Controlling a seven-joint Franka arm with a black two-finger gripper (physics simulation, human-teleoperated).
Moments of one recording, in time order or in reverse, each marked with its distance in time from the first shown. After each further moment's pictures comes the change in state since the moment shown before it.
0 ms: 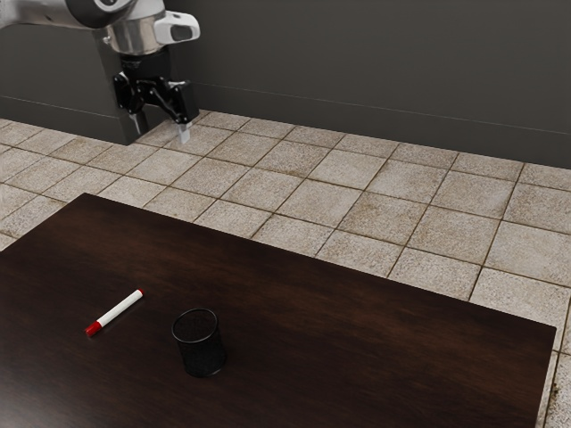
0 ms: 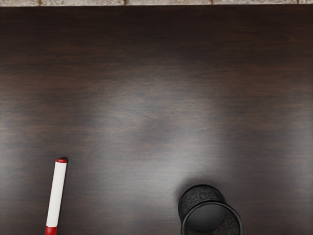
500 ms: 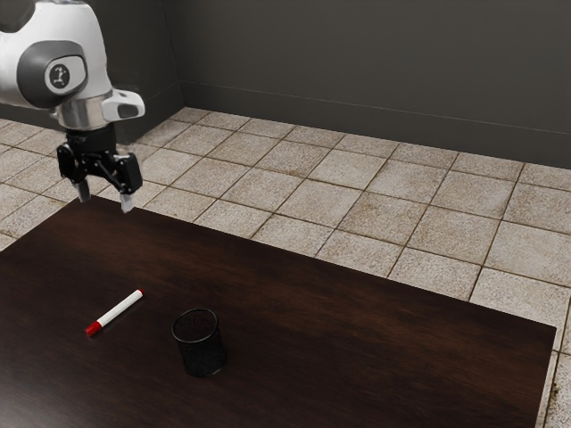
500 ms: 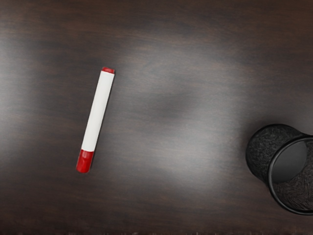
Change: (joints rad) arm 0.017 -0.242 0.110 -0.501 0.071 0.167 -0.017
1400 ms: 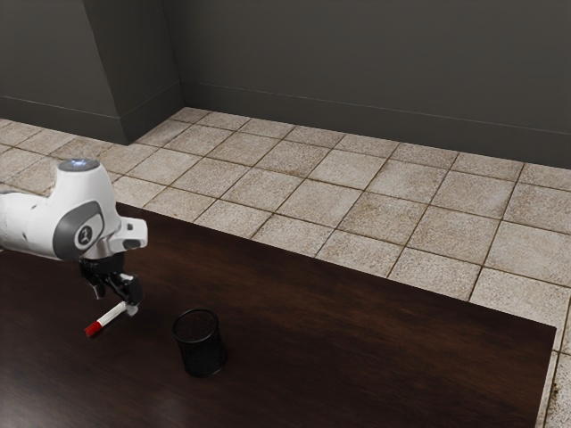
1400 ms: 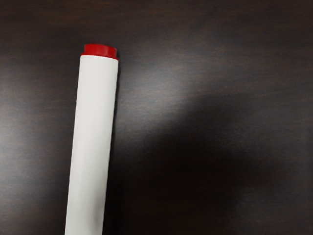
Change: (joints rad) arm 0.028 0.226 0.118 -0.481 0.015 0.783 0.265
